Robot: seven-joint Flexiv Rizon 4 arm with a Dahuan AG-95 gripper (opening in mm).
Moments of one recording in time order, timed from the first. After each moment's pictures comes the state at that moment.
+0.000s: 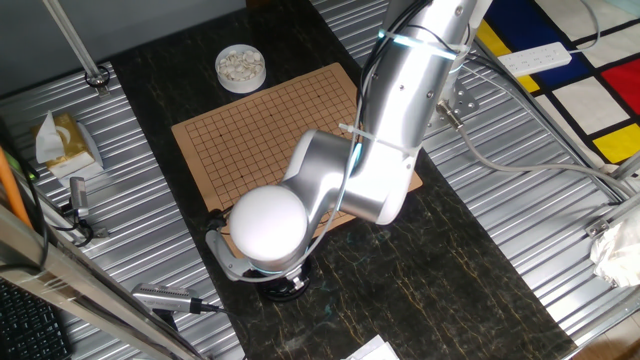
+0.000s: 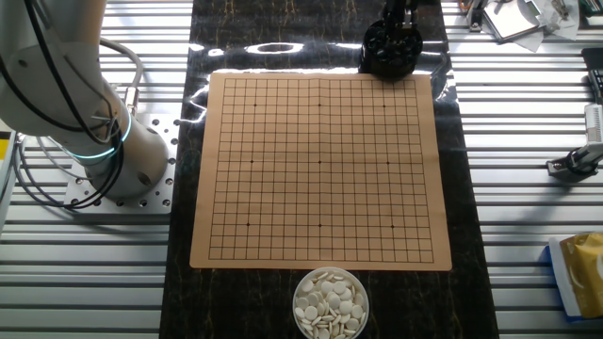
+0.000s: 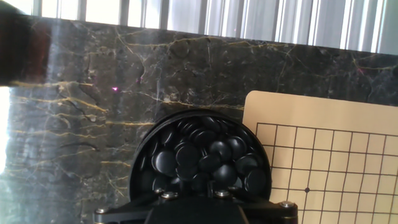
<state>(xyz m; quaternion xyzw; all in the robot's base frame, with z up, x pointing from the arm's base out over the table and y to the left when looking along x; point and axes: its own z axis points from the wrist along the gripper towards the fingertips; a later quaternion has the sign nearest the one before) 0.547 0.275 0.045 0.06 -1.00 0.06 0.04</state>
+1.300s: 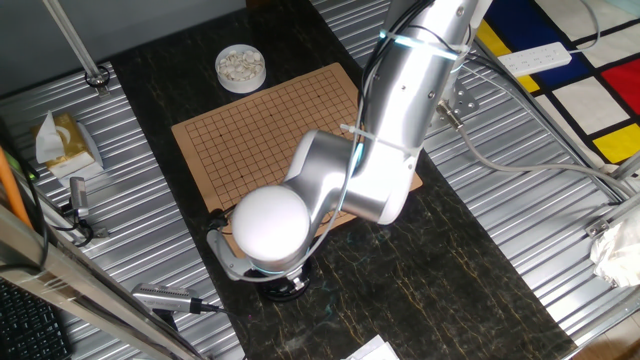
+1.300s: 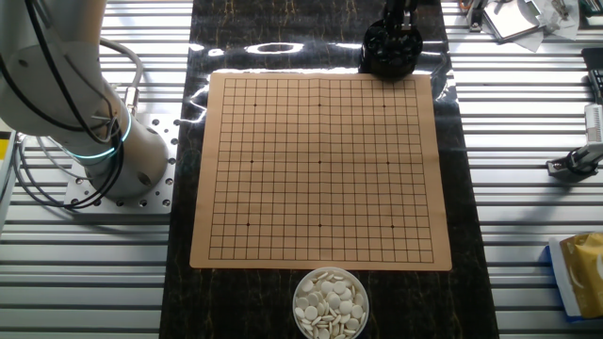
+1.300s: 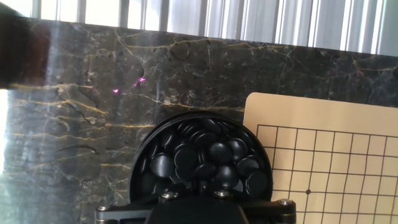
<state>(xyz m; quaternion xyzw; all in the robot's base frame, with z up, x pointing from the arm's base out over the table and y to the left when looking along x) 0.546 0.274 0.046 0.05 -1.00 0.07 0.04</state>
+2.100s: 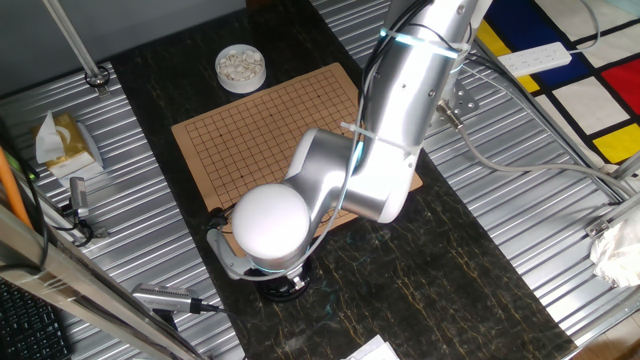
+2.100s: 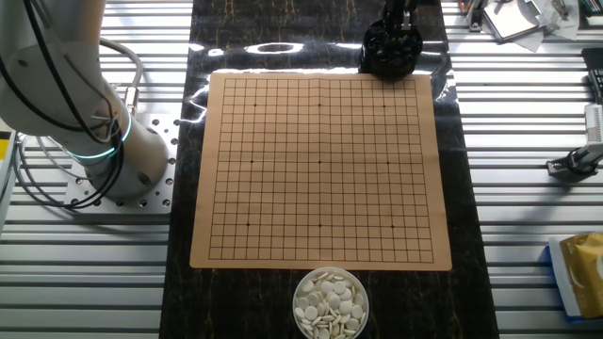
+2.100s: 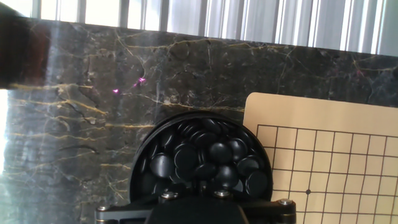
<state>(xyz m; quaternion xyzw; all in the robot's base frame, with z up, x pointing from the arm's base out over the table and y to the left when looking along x) 0.547 0.275 0.047 0.05 -1.00 0.07 0.04</state>
